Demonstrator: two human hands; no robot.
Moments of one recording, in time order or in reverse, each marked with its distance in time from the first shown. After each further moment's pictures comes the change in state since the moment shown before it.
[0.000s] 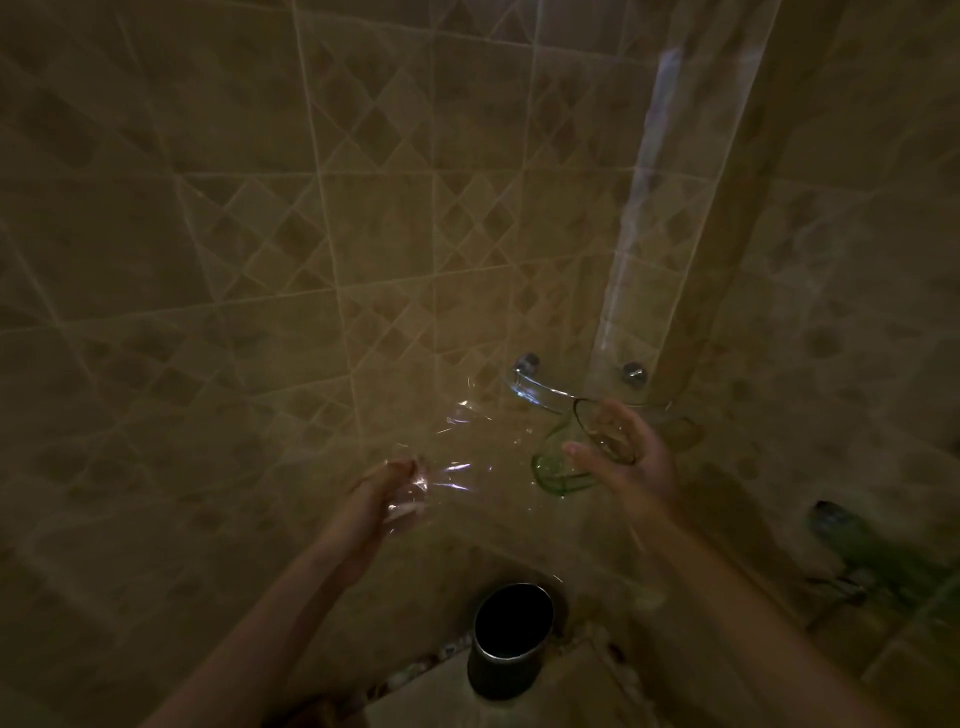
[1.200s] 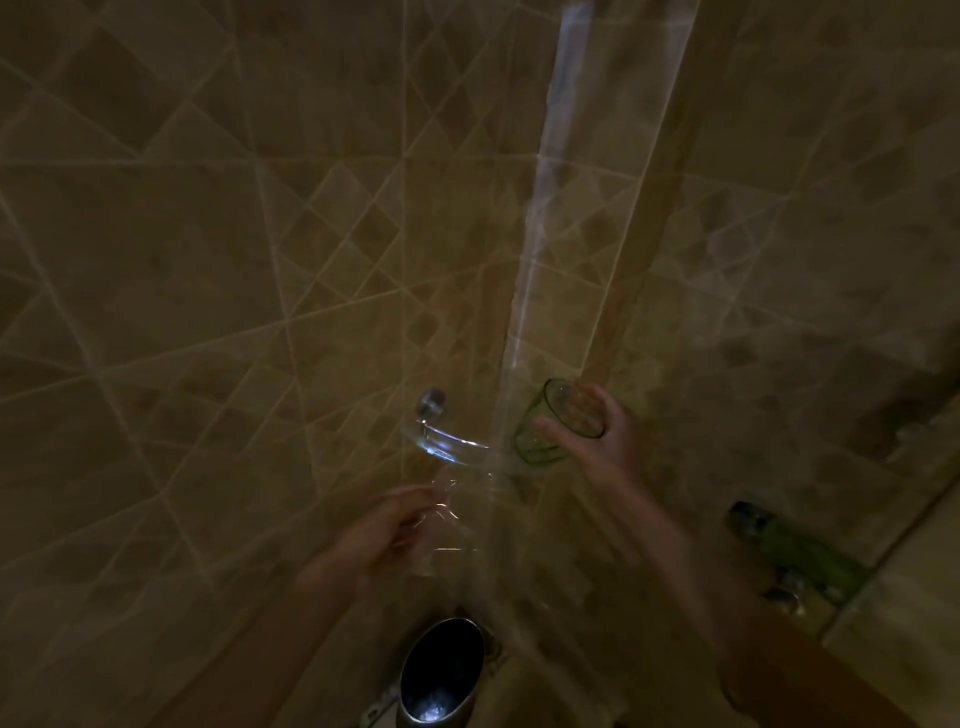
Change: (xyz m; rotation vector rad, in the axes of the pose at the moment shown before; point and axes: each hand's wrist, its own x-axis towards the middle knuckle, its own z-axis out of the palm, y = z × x) left_hand 0.214 -0.011 0.082 0.097 -0.425 -0.304; right_hand 0.167 0.045 -0.027 -0.279 0.372 0.083
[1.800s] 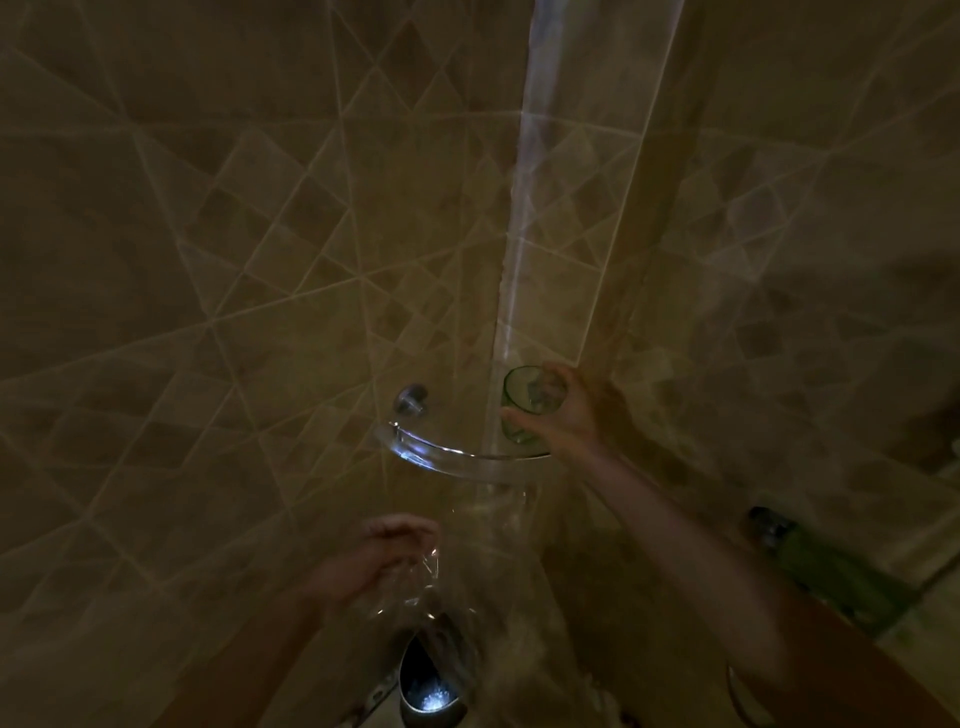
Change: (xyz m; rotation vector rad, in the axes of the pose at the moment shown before) left_hand 0.043 -0.039 0.002 0.112 0.031 0.009; right_hand 0.102 0.075 0.026 -0.170 -0.138 0.022
